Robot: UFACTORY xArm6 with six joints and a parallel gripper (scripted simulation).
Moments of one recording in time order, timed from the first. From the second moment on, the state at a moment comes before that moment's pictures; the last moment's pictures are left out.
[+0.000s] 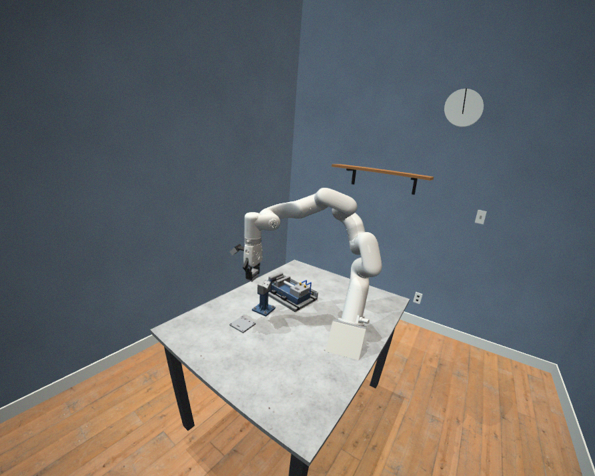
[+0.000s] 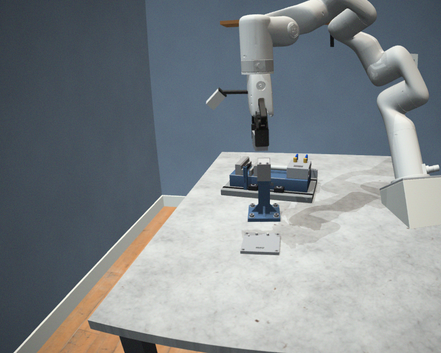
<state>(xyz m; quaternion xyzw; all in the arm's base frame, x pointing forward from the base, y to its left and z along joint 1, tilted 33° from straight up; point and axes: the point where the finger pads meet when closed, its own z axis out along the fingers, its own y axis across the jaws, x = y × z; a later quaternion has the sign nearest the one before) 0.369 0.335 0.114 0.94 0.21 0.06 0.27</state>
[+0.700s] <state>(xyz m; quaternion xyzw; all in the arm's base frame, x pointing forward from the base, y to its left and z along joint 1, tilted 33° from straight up) 0.373 0.316 0.126 0.96 -0.01 0.12 0.25</state>
